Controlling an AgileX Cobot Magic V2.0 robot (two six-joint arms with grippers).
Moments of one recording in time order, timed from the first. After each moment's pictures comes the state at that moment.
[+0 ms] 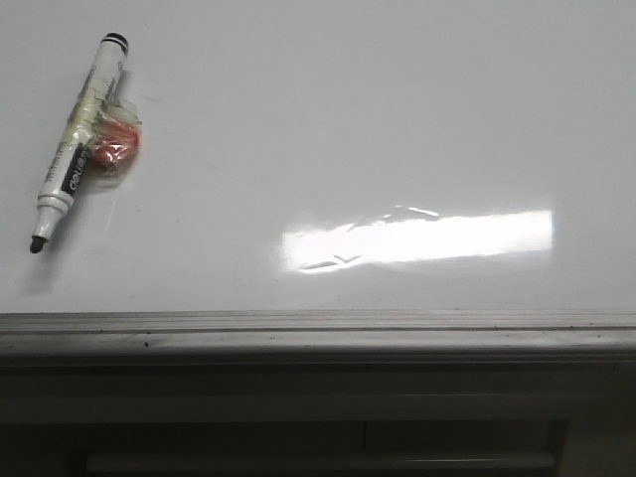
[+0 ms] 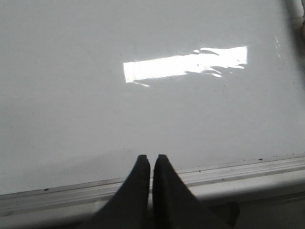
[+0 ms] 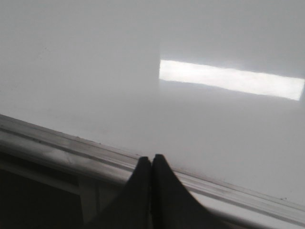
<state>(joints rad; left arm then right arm) -0.20 0.00 0.00 -0.06 0.34 0.01 0.28 -0.01 0.01 -0.11 0.32 -0.03</state>
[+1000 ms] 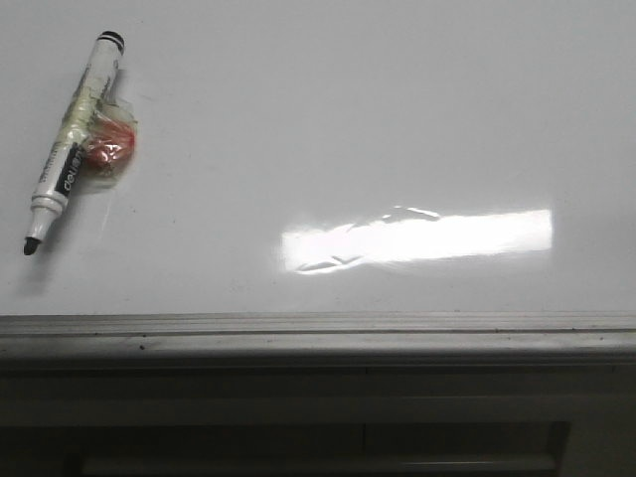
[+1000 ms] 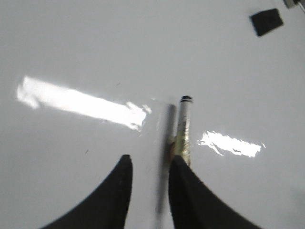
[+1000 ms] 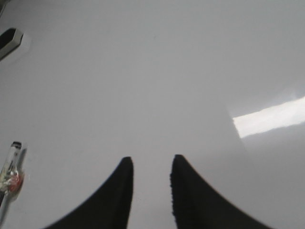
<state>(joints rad) -0.20 0.02 -0.16 -0.88 0.32 0.36 0.28 -0.01 -0.14 0.39 0.16 -0.01</state>
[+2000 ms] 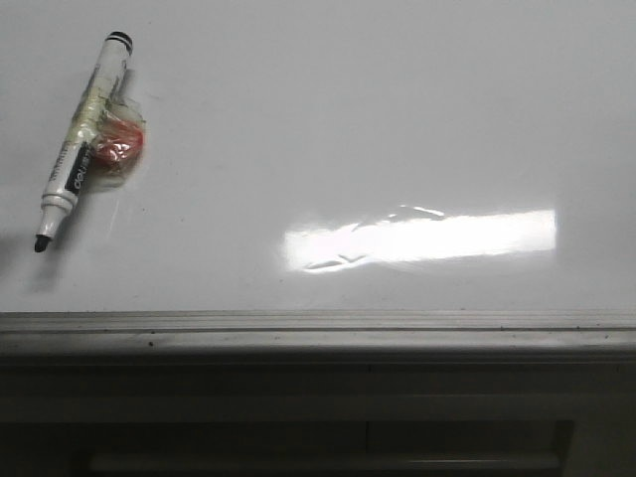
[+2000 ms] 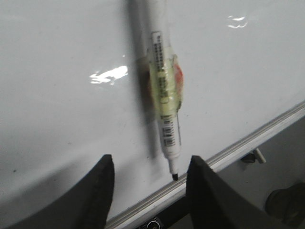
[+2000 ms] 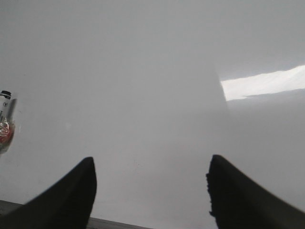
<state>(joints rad) -0.33 0.94 -0.76 -0.52 0.79 0.35 0.28 0.10 -0.24 0.33 0.34 -0.04</state>
